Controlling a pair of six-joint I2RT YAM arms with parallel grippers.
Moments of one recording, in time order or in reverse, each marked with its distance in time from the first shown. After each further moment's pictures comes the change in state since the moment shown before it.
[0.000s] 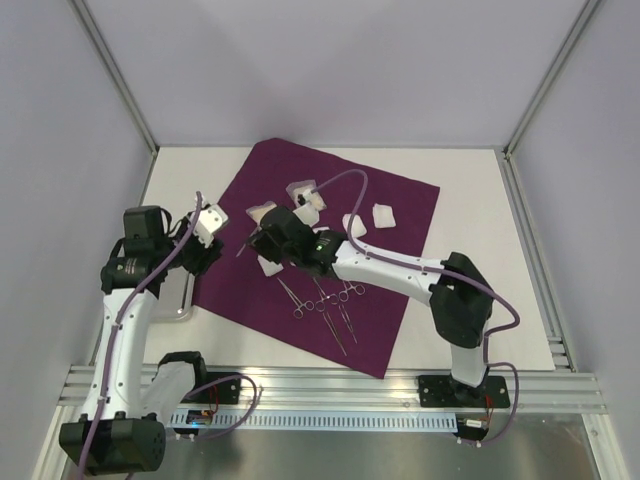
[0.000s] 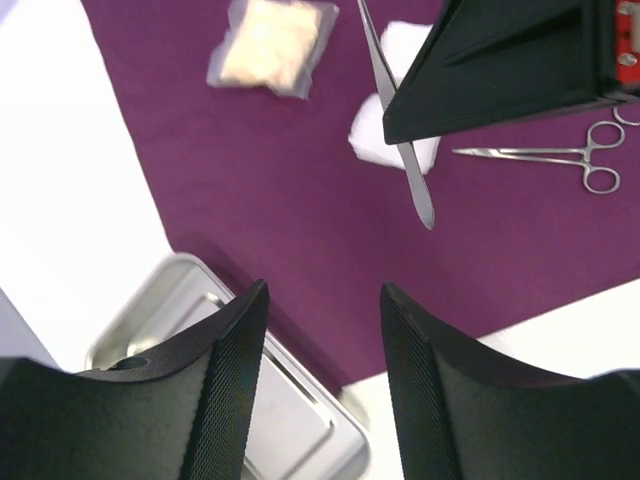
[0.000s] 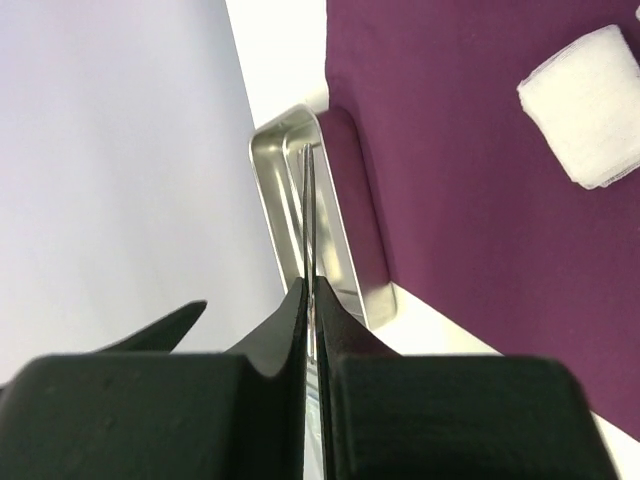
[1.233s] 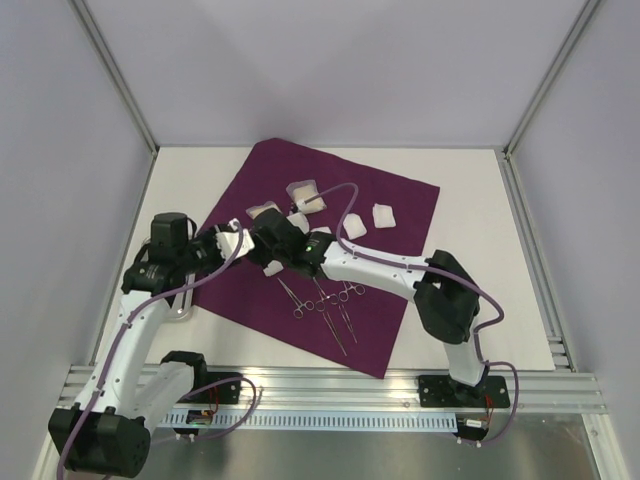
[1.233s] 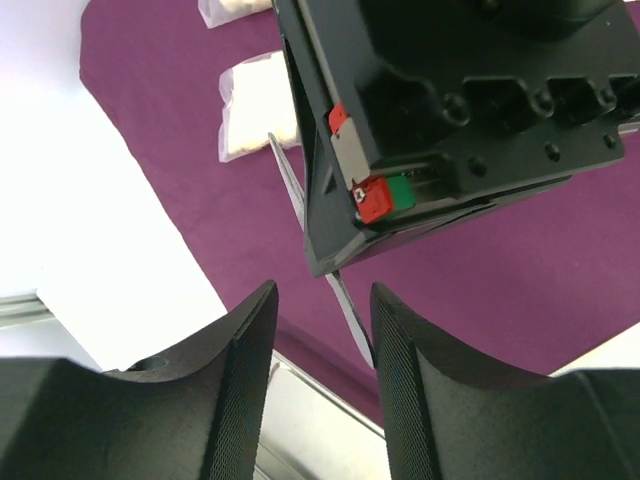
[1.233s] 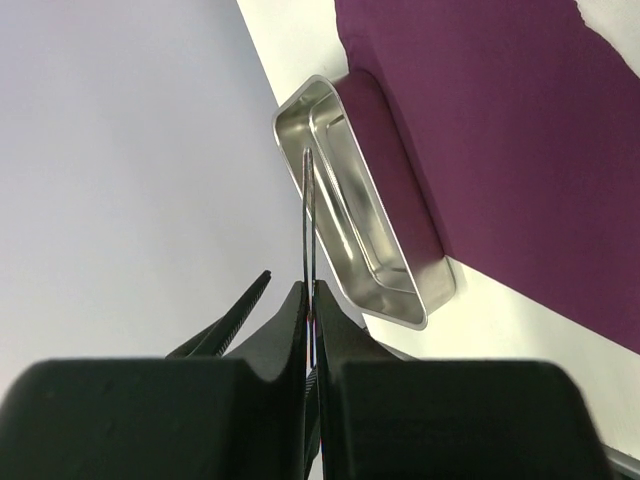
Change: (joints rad) left arm -0.167 -0.002 -0.137 0.198 -0.060 0.271; right arm 0.002 0.076 0.054 0.011 -0.072 0.224
